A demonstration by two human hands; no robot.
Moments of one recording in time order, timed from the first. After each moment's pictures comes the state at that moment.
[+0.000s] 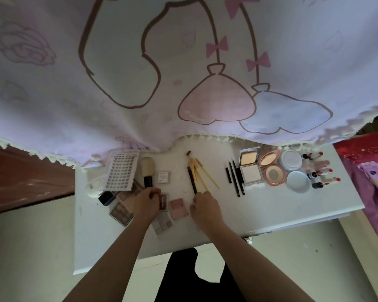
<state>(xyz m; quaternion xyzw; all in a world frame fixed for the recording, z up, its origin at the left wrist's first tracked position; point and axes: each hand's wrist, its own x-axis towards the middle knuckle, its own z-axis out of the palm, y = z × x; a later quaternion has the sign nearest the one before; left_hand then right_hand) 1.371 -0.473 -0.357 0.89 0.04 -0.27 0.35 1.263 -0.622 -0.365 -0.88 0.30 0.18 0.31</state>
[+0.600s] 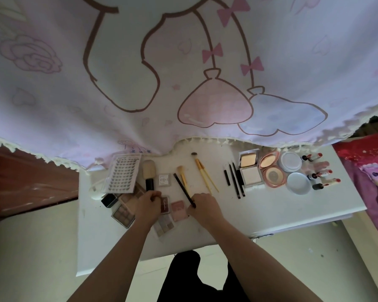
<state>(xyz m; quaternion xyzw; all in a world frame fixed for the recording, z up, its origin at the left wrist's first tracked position) 1.366 -0.475 -0.349 0.89 0.06 -0.28 0.36 1.273 -0.631 -0.360 -0.88 0.25 0.22 0.33</state>
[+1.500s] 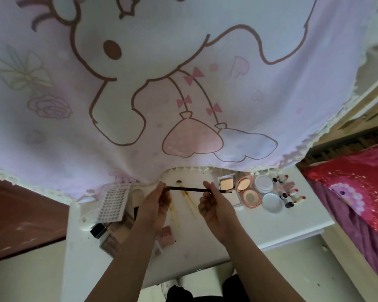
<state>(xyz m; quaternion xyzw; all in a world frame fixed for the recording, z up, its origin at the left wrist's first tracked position) 1.362 -0.558 -0.243 0.45 0.23 -0.34 0.79 1.245 -0.687 -0.232 -0.23 0.36 -0.12 0.90</state>
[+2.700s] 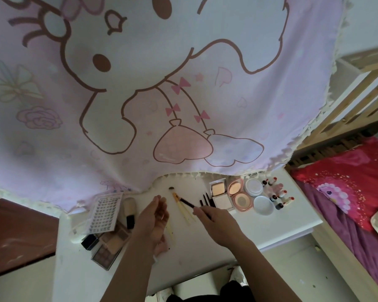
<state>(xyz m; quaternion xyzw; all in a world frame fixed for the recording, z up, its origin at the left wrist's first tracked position) 1.347 -0.555 -0.253 0.45 0.26 -0.39 0.77 1.207 -0.705 -0.232 -0.87 0.29 0.07 0.39</state>
